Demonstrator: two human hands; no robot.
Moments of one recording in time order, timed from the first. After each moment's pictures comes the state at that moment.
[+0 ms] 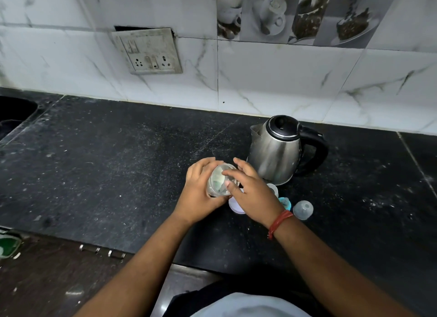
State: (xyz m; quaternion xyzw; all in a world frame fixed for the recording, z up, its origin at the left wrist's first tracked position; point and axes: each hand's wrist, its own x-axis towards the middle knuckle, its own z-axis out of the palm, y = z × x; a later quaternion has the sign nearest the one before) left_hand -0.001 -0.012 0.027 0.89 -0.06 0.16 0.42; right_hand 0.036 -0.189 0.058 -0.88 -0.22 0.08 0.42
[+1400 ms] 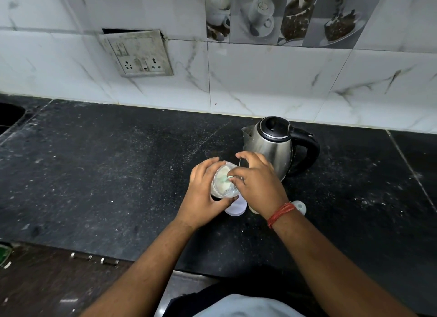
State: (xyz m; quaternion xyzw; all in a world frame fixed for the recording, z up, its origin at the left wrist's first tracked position) left_hand 0.007 -0.036 0.028 0.88 -0.10 0.19 0.42; right_hand 0.051 -0.207 0.087 -0.93 -0.25 -0.06 0.25
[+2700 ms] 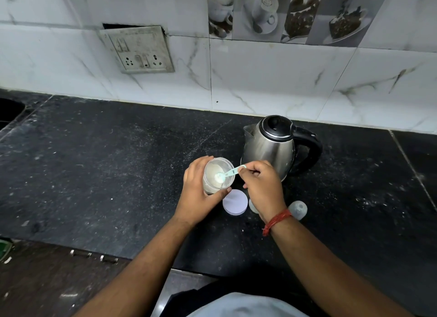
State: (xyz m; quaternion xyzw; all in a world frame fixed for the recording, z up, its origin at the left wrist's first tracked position) left_hand 0.011 -0.027 0.018 0.87 -0.01 0.18 0.46; right_hand 0.048 -0.195 0.075 -0.80 0.01 -0.01 0.59
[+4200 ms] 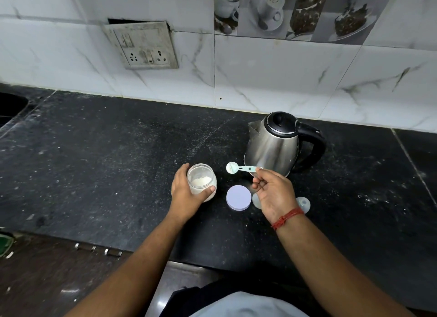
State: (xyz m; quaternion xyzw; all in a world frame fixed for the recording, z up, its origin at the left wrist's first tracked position) left_hand 0.000 0.009 -0.022 0.85 0.17 0.07 0.49; right_hand 0.042 -0.200 0.069 -0.49 0.26 0.08 0.83
